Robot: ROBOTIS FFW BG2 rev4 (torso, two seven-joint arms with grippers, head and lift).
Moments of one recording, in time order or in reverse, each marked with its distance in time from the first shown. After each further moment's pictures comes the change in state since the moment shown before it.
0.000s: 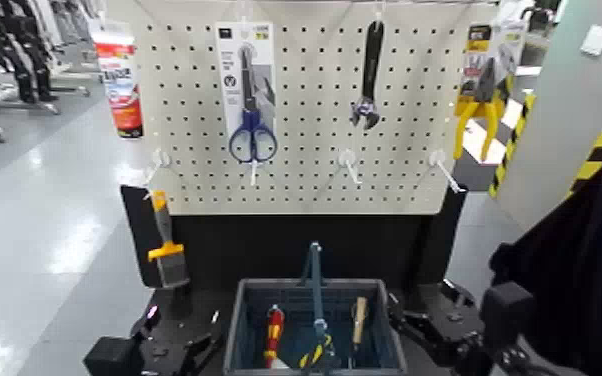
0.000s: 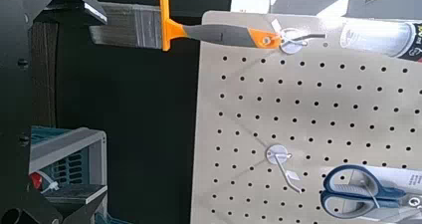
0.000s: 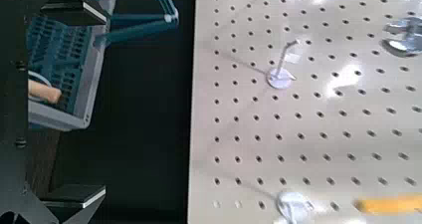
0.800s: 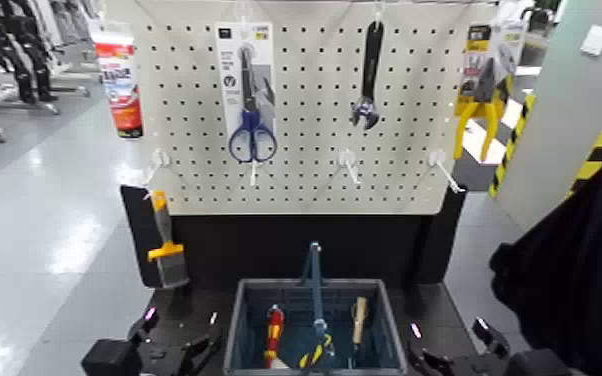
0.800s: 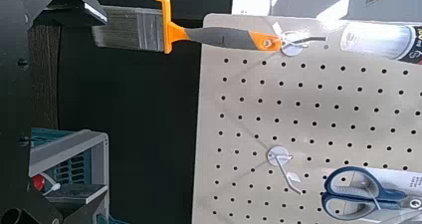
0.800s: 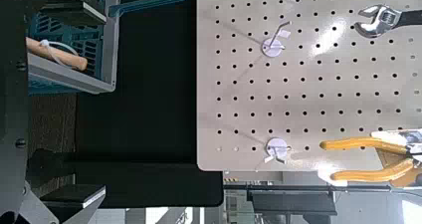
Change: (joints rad) left arm 0.007 0.000 0.006 -0.004 0.000 0.000 0.000; right arm 0.186 0.029 0.007 -0.038 0.034 -0.207 -0.180
